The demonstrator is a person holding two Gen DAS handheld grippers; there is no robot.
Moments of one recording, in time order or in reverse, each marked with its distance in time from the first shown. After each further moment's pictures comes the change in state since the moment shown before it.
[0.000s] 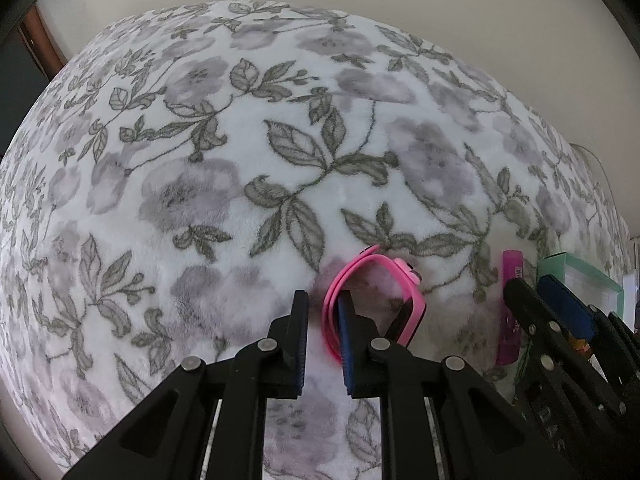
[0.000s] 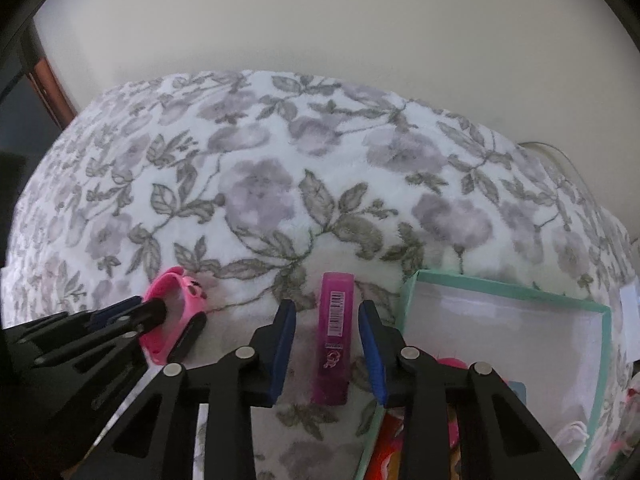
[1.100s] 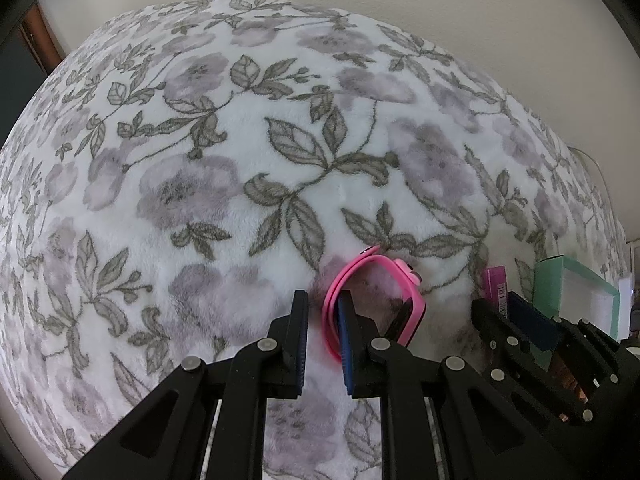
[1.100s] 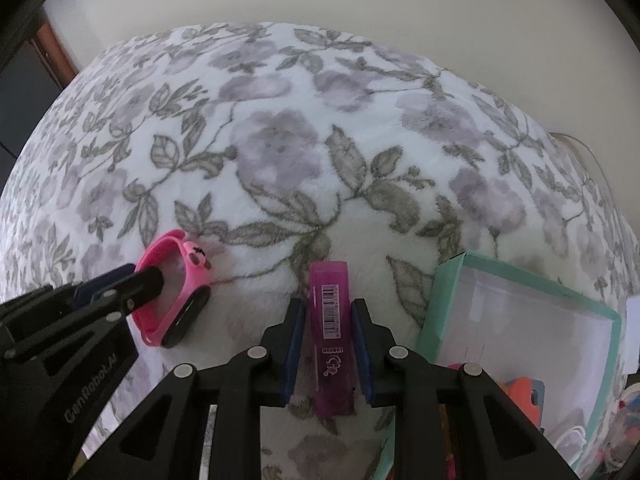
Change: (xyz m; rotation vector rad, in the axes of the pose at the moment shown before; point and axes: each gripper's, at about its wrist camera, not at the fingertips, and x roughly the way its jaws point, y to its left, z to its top) left arm 0.006 0.004 0.000 -0.015 0.005 -0.023; right arm 0.026 0.021 0.005 -0.077 0.131 0.008
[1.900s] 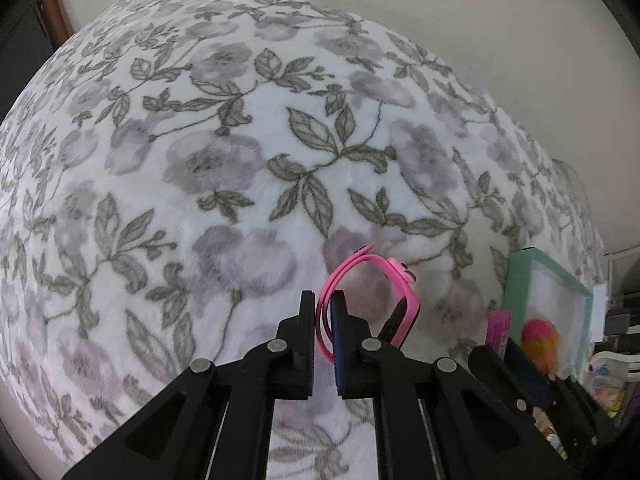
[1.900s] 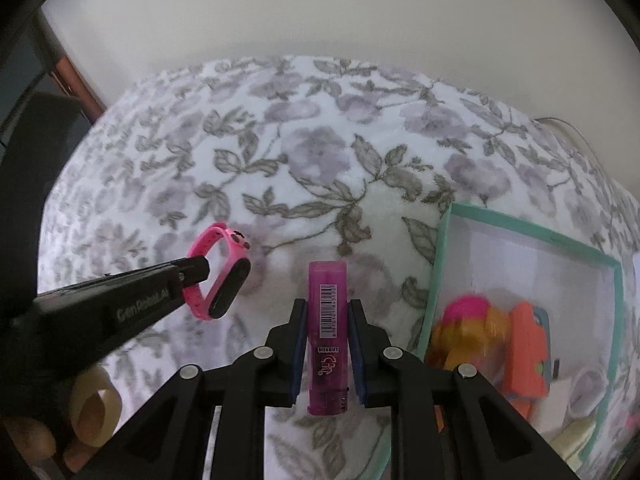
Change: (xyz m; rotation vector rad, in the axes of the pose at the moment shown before) left arm -0.035 0.021 -0.021 -0.076 0.027 -0.073; right arm -0.070 0.004 -0.057 0.084 -0.096 0.133
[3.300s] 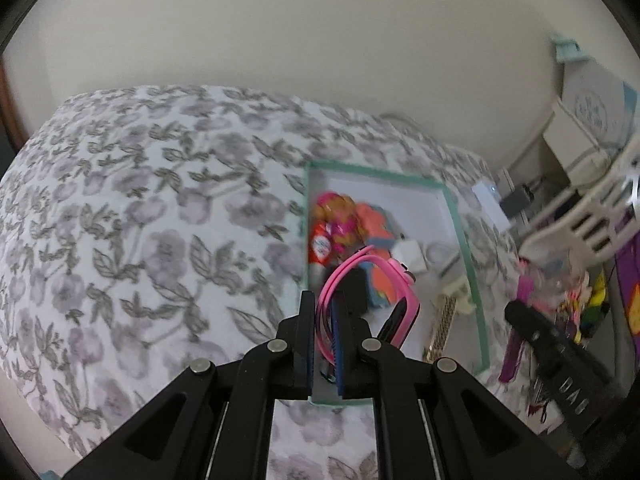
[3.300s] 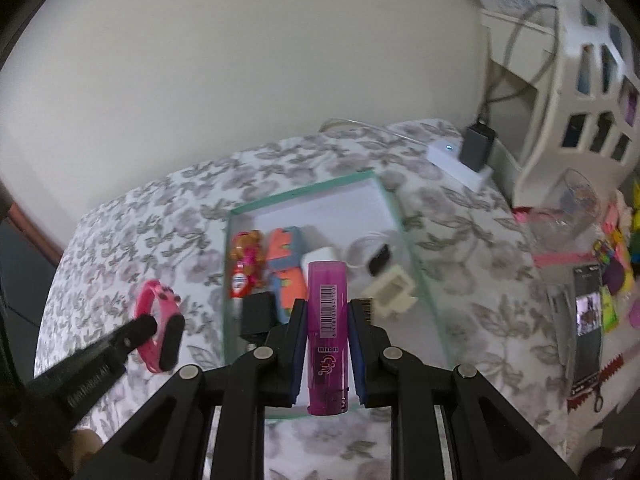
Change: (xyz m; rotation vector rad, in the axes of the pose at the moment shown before) left arm -0.125 -0.125 -0.166 0.328 -0.204 -0.153; right arm -0.176 -0.134 -0.154 0.442 -0.268 -0.178
